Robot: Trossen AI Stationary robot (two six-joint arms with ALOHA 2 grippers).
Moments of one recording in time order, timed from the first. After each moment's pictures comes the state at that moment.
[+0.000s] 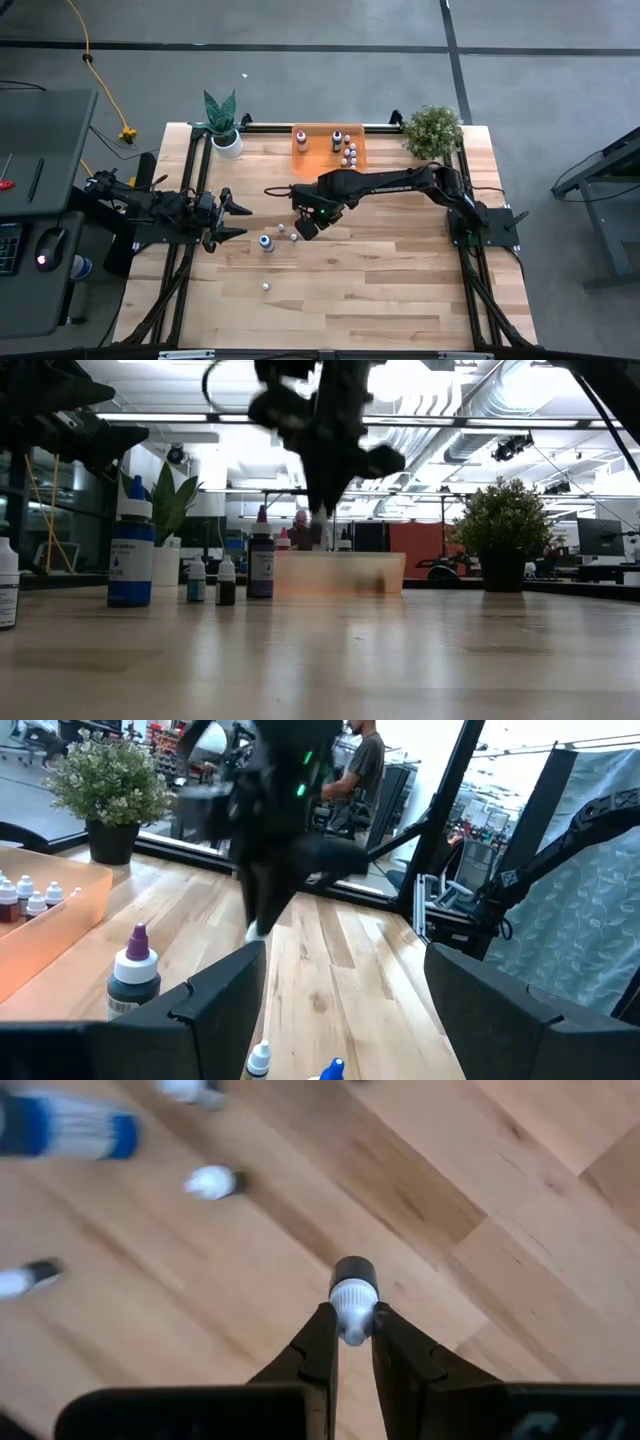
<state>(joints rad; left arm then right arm) -0.37 0.01 0.01 0.05 -0.26 -0.27 0.01 2.17 1.98 -1.15 -0.08 0.93</state>
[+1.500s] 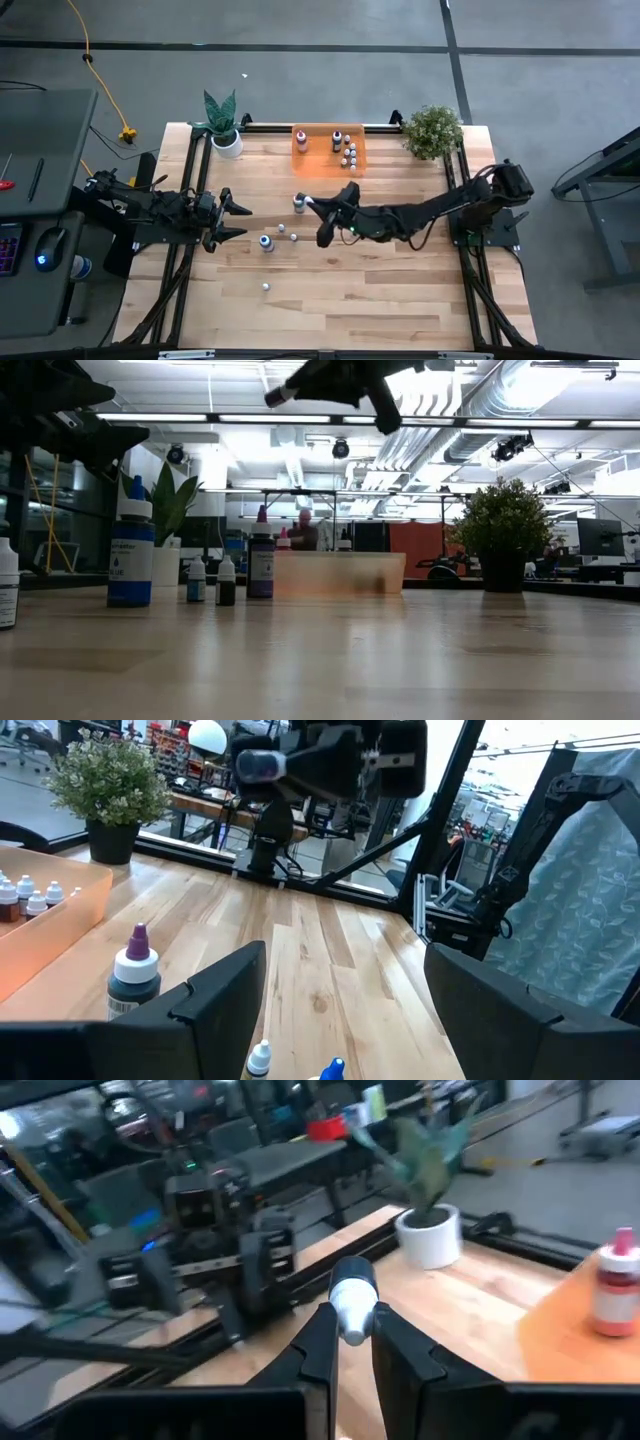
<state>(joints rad) -0.37 0.01 0.01 0.05 -0.26 -0.27 0.22 1.67 1.05 0.49 0.66 0.44</state>
